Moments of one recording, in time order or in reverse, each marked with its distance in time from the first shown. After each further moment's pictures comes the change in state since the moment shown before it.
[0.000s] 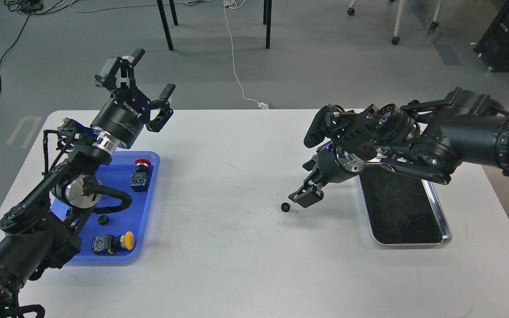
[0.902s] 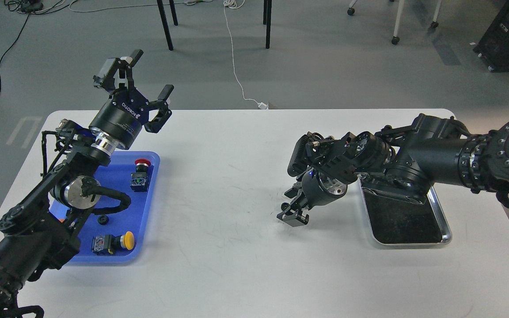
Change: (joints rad) left arm 0.005 0.003 -0.004 -0.002 0.001 0.000 -0.001; right arm -0.063 0.097 -0.047 -0.061 0.002 -0.052 0.000
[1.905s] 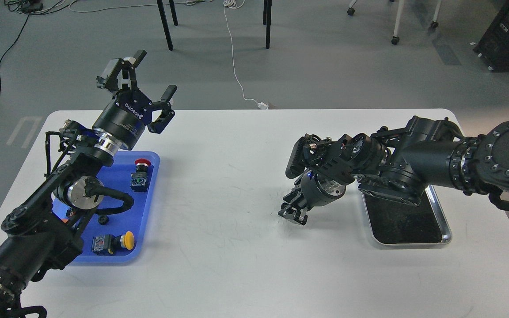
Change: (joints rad) left arm 0.000 -0.014 0.003 0.000 0.002 0.001 0.001; right arm -0.012 0.030 -0.026 -0.034 0.002 0.004 0.000
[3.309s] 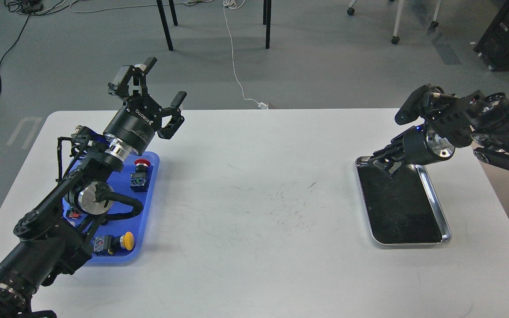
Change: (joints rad) left arm 0.015 -0.050 -0.001 0.000 0.028 -0.001 0.000; right arm 0.080 -0.503 0.010 0.091 -0.012 -0.002 0.000
